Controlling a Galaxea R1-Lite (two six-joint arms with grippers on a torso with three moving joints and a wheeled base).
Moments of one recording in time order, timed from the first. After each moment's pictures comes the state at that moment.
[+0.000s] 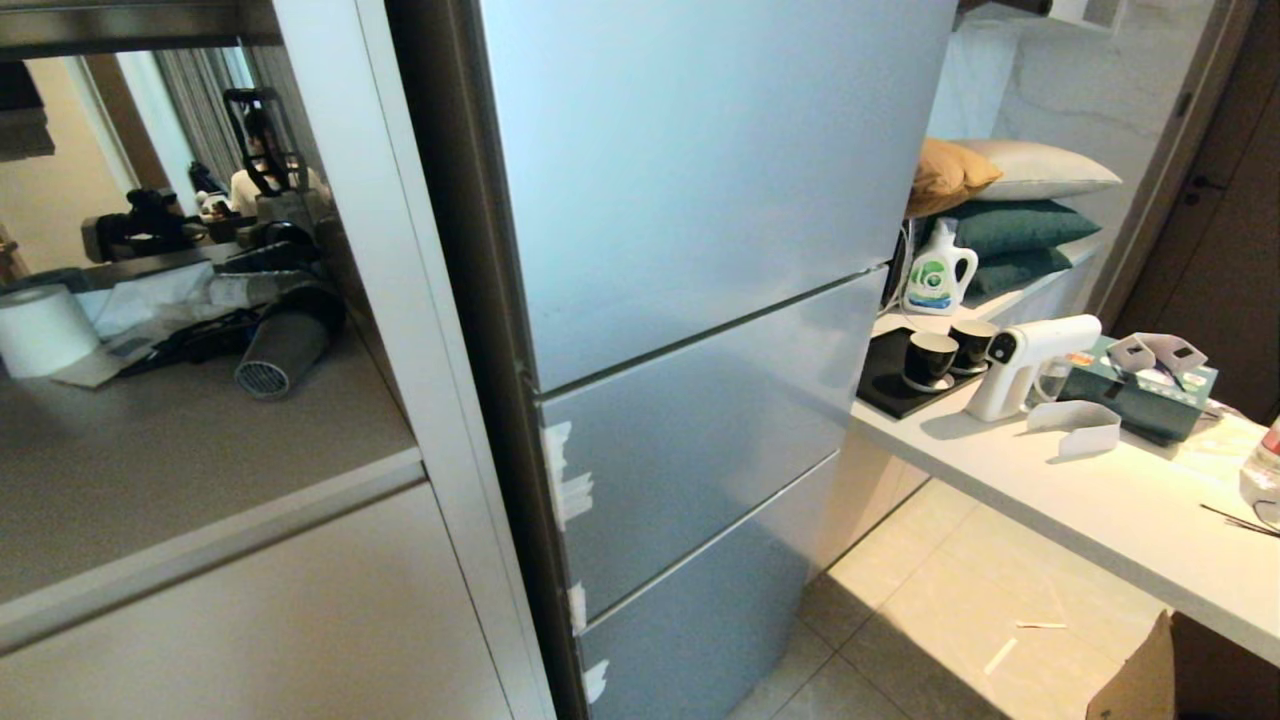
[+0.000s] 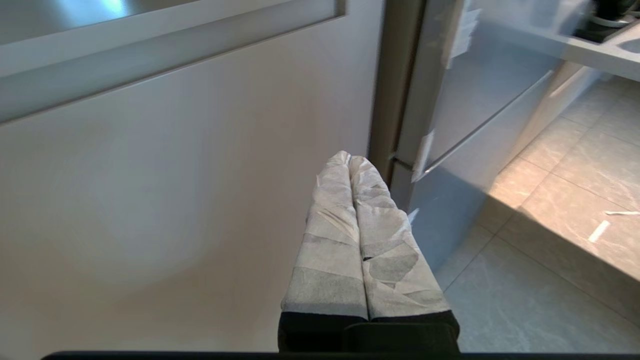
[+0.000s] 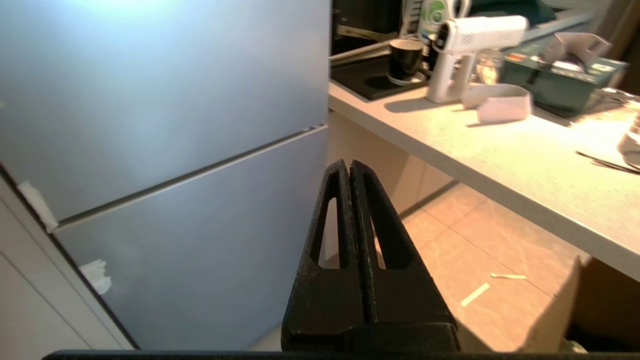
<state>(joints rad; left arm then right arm) -0.01 0.00 -0.03 0.08 0.00 0.00 -0.01 0.00 0.00 -0.08 -0.01 0.02</state>
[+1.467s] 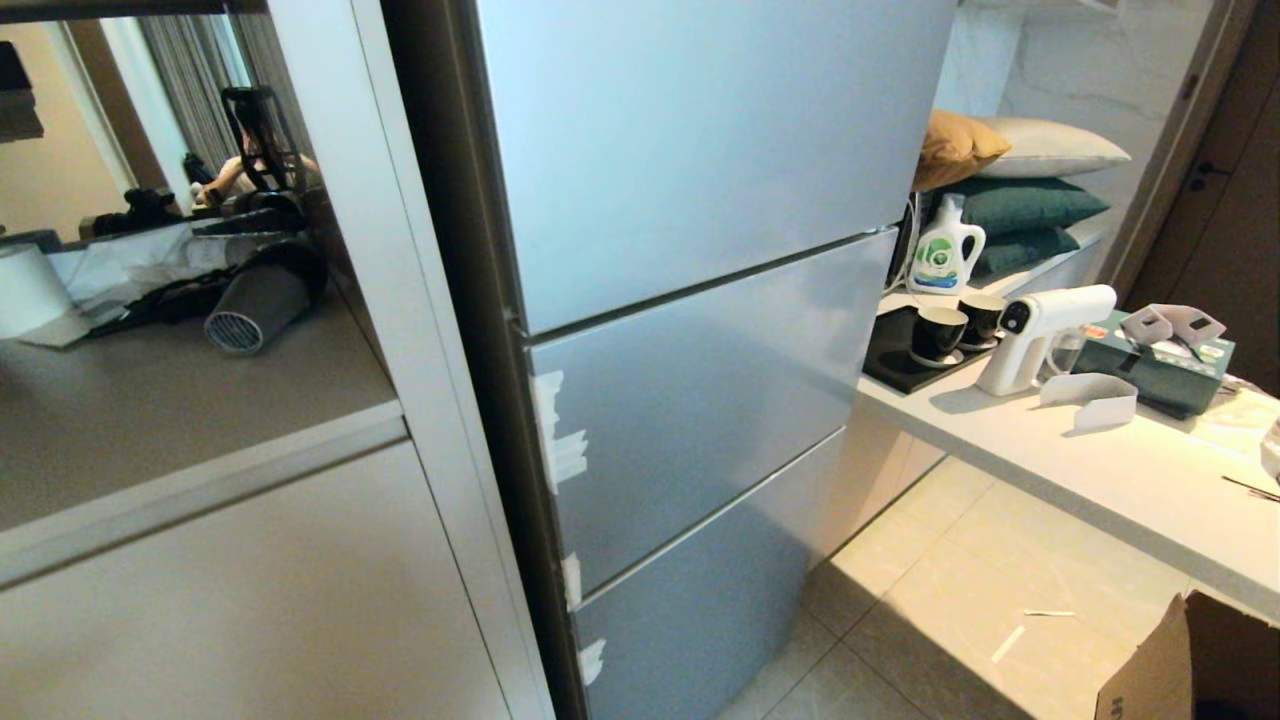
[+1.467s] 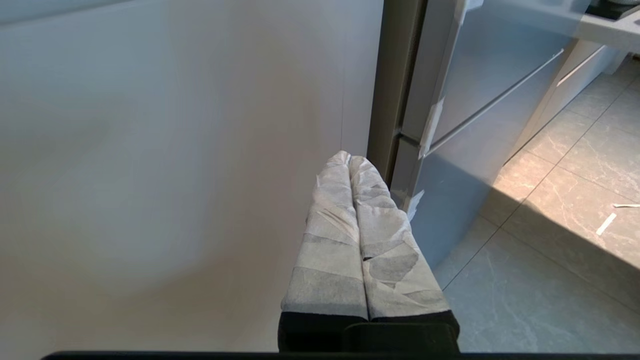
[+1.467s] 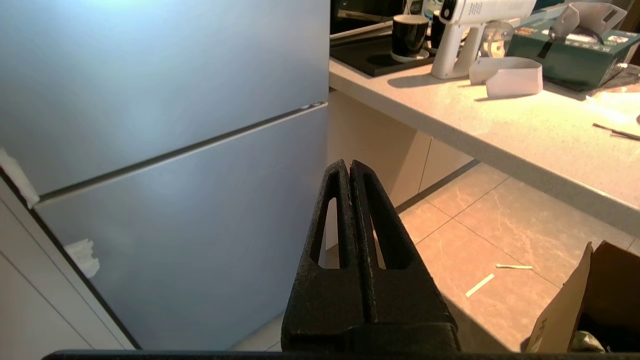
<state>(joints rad) -0.01 0.00 -0.03 0.08 0.00 0.00 0.00 0.00 0.00 -0.08 -0.01 0.02</state>
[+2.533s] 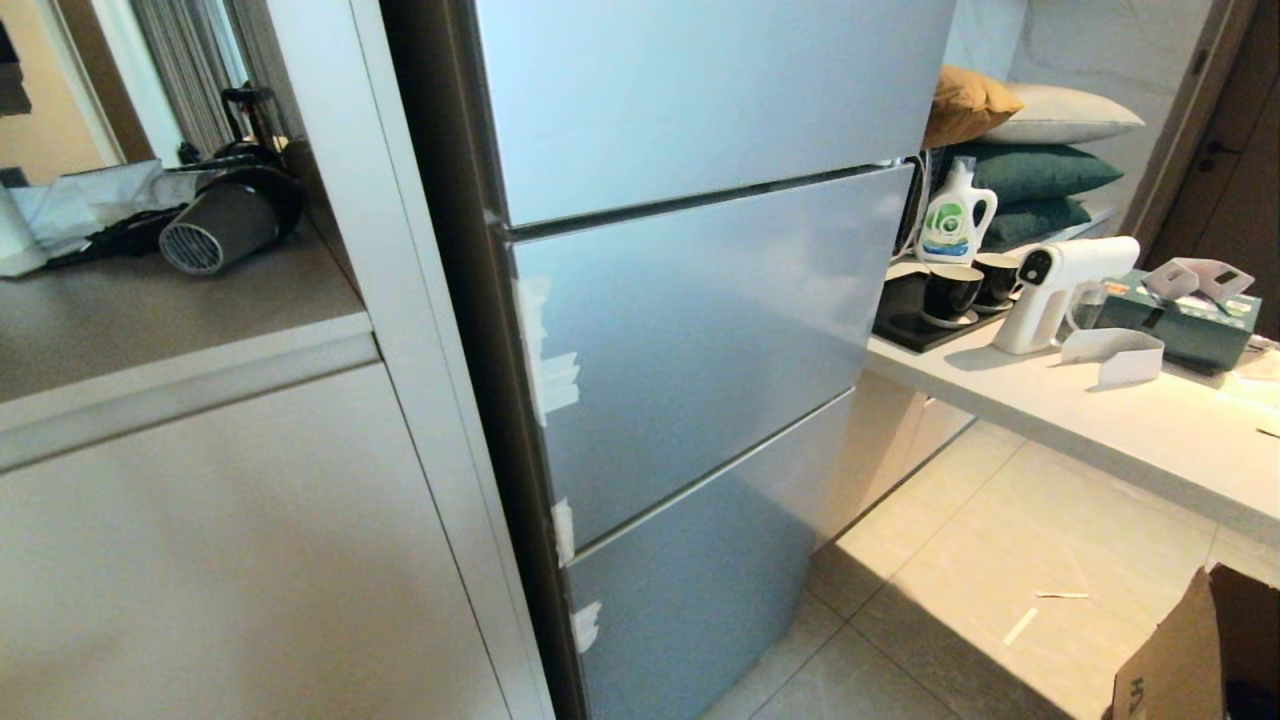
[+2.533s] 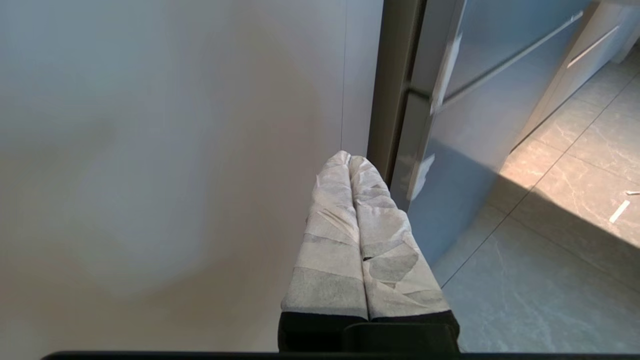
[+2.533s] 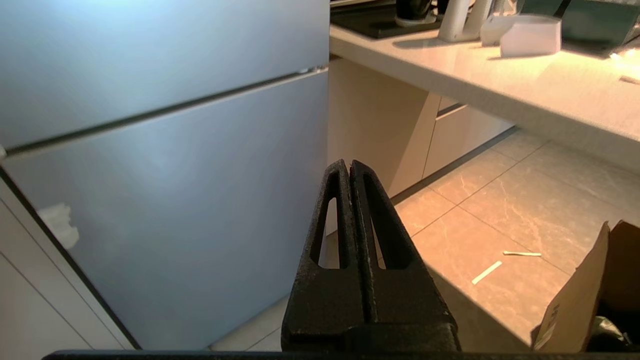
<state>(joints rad) -0.01 0.00 -0.03 0.08 0.00 0.00 0.00 0.00 0.00 -0.08 -0.01 0.02</state>
